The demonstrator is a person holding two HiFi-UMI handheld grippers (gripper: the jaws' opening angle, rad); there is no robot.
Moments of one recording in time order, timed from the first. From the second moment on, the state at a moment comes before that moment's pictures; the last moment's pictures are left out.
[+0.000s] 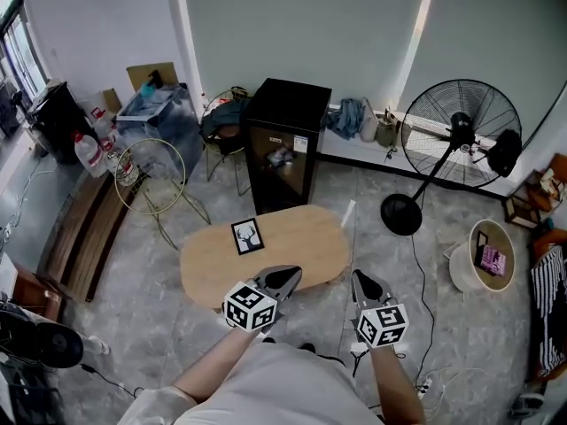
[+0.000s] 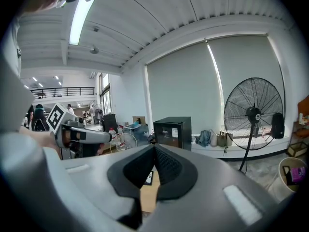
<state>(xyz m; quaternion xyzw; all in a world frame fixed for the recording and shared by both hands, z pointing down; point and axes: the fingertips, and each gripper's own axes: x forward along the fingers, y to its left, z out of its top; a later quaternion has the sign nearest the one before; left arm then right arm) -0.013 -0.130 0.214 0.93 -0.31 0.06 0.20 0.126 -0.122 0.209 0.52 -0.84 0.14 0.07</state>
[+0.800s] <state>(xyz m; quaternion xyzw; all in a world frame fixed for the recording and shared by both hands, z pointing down) -0.003 -0.129 0.218 0.92 -0.32 0.06 0.20 0.134 -0.122 0.209 0.51 -0.85 0.13 0.07</state>
